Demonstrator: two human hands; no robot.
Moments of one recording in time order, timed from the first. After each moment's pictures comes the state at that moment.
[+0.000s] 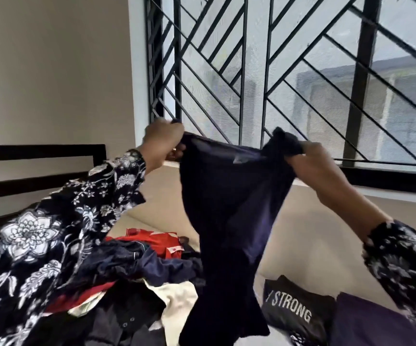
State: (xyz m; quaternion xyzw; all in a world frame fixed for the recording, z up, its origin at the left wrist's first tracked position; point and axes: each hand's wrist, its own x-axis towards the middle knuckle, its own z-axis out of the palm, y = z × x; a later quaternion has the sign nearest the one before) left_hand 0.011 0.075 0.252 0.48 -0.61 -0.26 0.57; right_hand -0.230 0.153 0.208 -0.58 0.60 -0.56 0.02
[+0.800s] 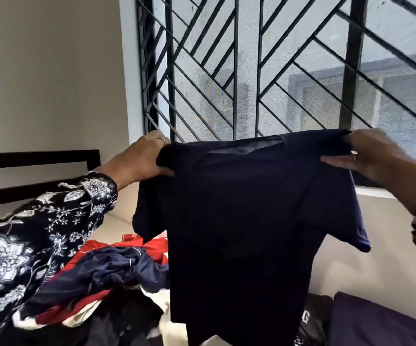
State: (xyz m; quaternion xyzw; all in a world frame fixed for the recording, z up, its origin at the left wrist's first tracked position) left_hand 0.058 0.051 0.234 0.42 -0.84 0.12 0.30; right_hand -0.308 0.173 0.249 -0.41 0.62 -0.66 0.12
